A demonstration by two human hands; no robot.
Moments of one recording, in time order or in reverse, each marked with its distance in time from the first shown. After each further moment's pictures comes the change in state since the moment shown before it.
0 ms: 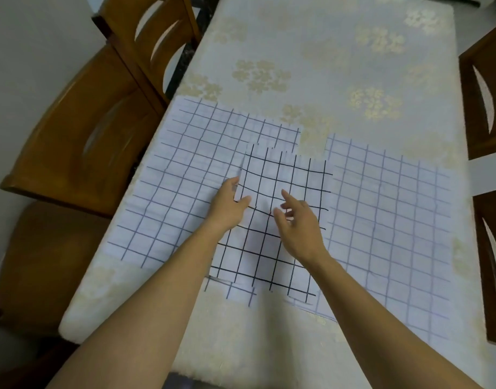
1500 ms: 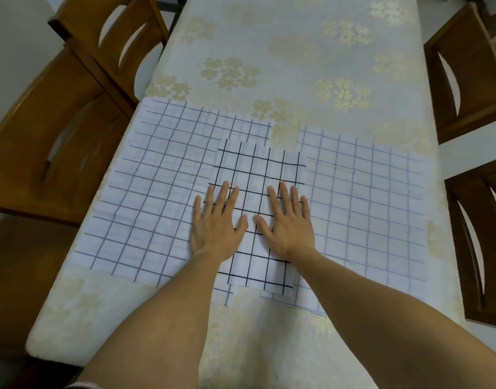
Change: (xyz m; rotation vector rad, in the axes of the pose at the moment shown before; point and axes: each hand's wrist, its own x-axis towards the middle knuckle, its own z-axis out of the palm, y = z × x) left_hand -0.006 -0.061 0.059 1.142 0.152 0.326; right_hand 0.024 0.090 0.007 -0.696 -0.046 -0.121
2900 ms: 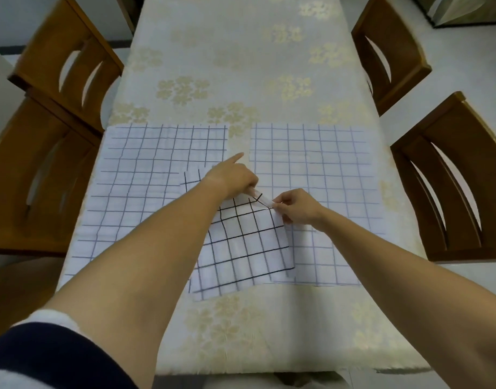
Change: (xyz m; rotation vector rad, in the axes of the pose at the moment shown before) left_hand 0.074 0.100 -0.115 0.337 -0.249 0.761; right_hand -0.039 0.080 -0.074 0.900 -0.203 0.272
